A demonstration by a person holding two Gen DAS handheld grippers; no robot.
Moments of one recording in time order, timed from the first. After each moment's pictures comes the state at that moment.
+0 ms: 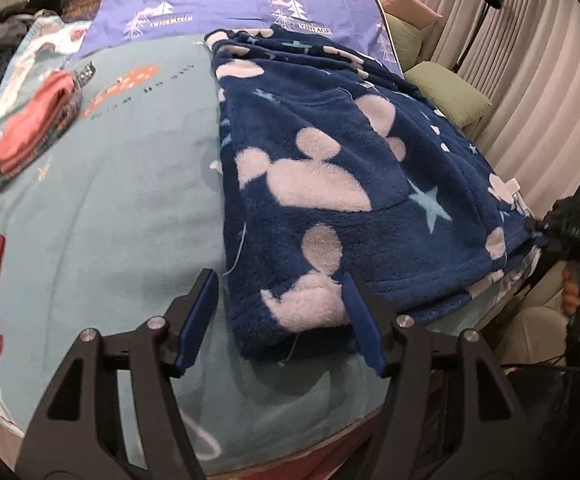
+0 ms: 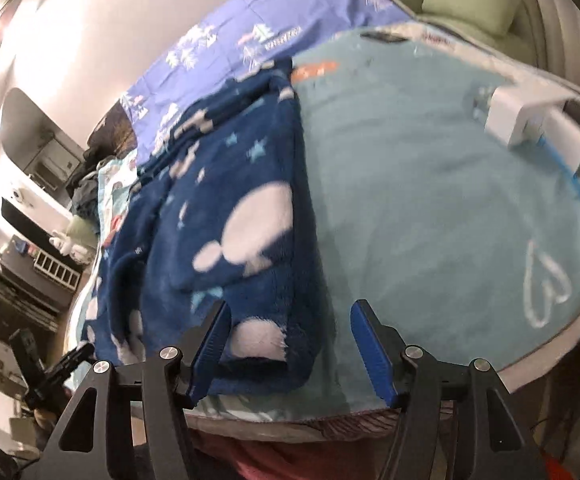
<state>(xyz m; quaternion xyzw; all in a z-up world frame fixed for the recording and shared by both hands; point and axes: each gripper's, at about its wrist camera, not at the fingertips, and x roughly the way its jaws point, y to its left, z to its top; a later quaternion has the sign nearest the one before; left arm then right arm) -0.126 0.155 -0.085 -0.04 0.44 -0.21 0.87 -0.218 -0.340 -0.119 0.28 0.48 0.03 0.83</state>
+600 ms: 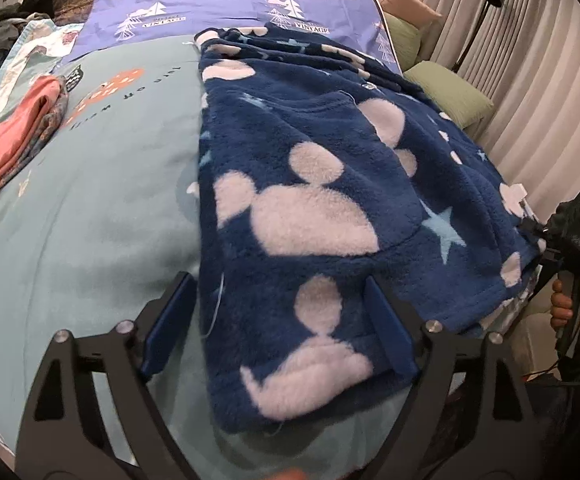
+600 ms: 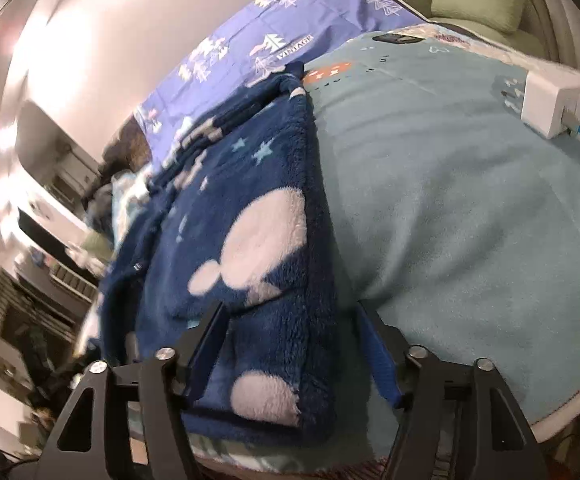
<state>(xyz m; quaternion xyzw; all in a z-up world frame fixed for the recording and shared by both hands) -0.100 0.135 -0.092 -0.03 0.44 -0.21 0.87 -0.201 -0.347 -0.141 0.33 0.43 0.07 0.84</state>
